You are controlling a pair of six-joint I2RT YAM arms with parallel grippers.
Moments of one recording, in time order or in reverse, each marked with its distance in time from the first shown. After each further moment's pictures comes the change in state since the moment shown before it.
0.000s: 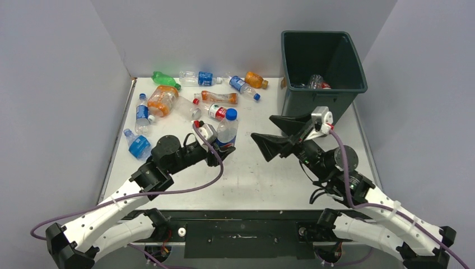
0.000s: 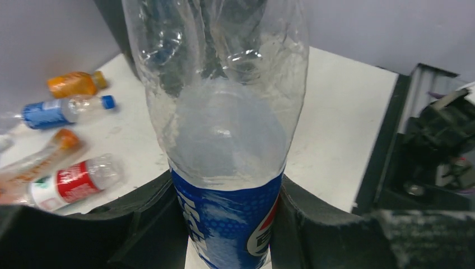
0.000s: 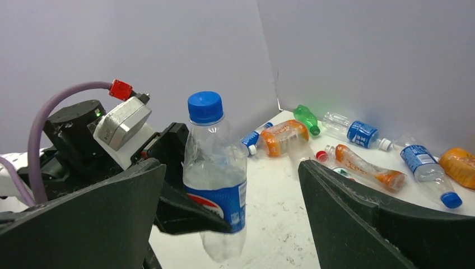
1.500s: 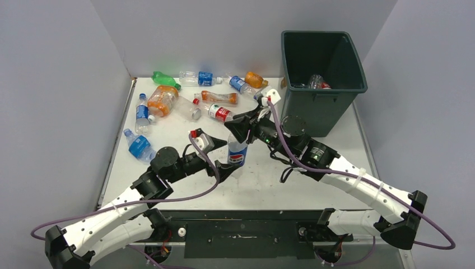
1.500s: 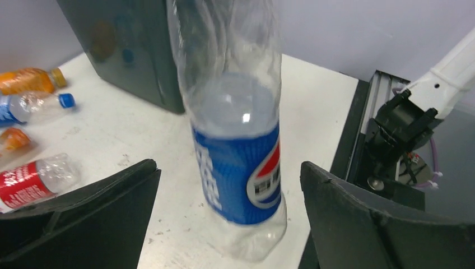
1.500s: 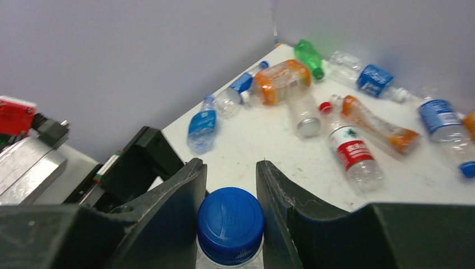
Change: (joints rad) left arm -0.027 -0.063 -0.148 0.124 0.084 -0.174; right arm 0.015 0.447 0.268 -0.104 -0.069 0.015
